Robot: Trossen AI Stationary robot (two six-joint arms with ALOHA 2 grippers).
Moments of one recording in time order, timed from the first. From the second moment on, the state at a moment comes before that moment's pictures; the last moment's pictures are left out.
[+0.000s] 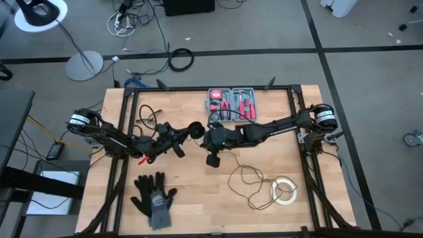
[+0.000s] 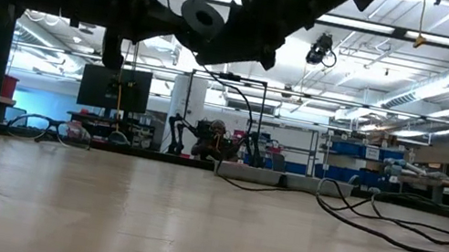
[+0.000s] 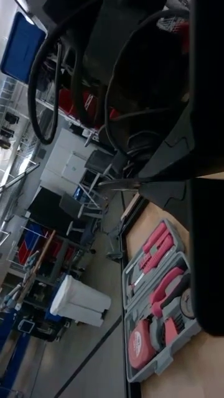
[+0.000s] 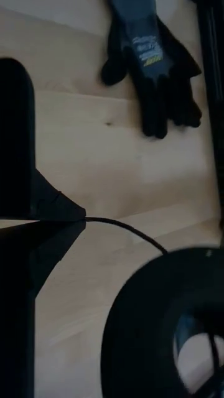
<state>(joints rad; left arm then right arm) -0.21 1.48 0.28 1.44 -0.72 -0.37 0.10 1.80 1.29 -0.14 0.19 0.17</state>
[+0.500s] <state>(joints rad) -0.21 1.49 0.28 1.49 -0.73 -0.31 0.14 1.80 1.29 -0.36 0.25 0.28</state>
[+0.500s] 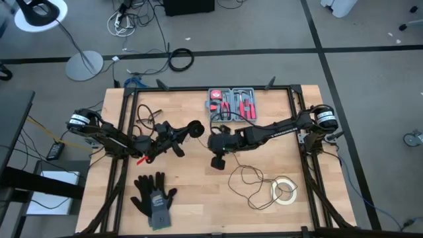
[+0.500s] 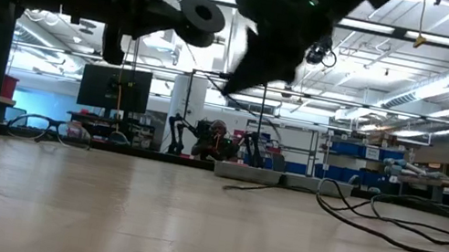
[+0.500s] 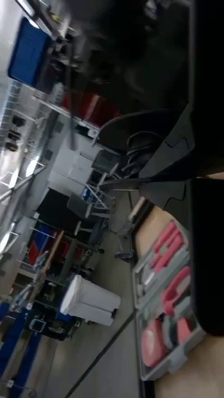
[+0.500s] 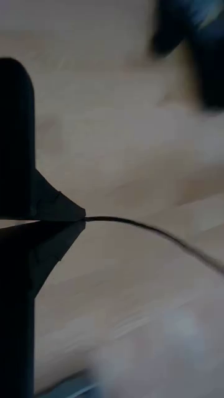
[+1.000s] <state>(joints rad) -0.22 1.48 0.20 1.55 -0.71 -0.35 0.20 1.73 1.20 -0.70 0.55 0.54</state>
